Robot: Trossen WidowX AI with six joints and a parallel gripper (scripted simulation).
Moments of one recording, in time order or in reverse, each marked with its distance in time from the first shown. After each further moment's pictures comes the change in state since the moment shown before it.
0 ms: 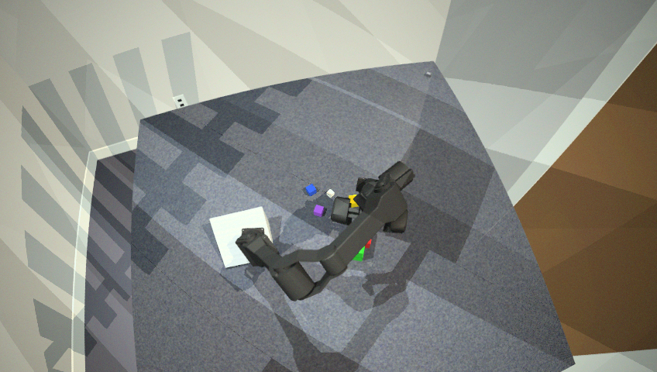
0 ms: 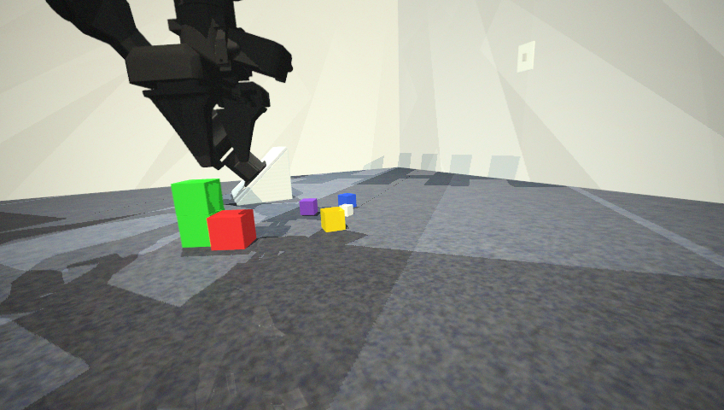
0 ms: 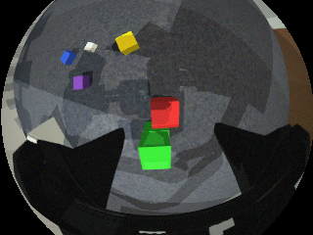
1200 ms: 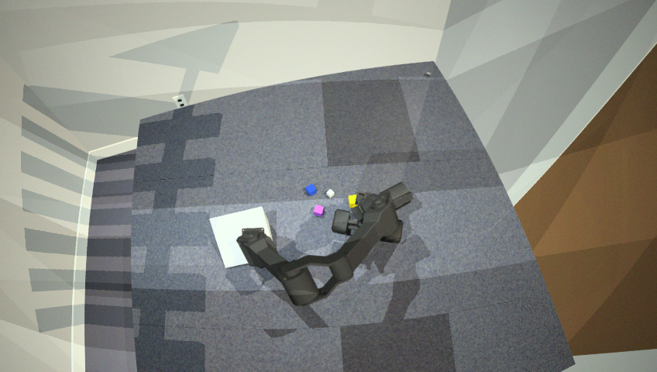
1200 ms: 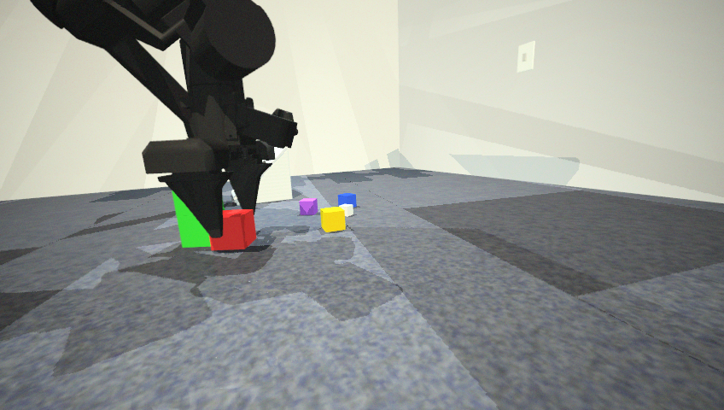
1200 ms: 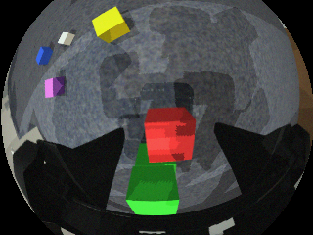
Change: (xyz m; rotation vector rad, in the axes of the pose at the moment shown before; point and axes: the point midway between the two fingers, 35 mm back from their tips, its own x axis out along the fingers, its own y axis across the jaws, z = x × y) arm 0.073 -0.001 -0.002 0.000 0.008 0.001
